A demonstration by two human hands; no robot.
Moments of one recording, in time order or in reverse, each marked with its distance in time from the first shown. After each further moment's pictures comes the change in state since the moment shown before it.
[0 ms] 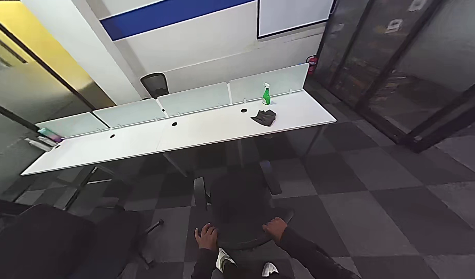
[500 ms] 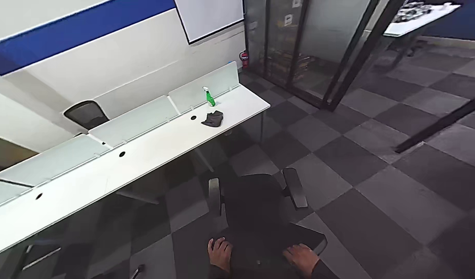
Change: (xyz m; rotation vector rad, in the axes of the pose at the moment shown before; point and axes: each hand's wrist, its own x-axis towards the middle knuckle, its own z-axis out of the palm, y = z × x) left_hand -0.007 0.159 0.033 -0.038 0.056 0.595; right_hand -0.198 0.039 0.158 0.198 0.410 0.263
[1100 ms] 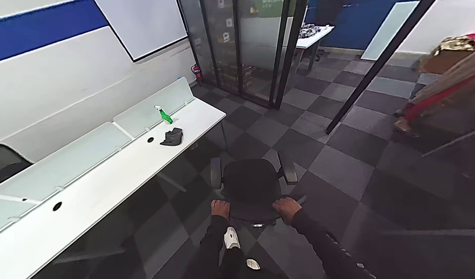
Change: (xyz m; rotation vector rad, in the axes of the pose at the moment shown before) left_hand 0.271 0.112 0.015 0.205 -0.565 0.198; right_hand 0.000 0.159 -0.080 0.013 -0.068 0.407
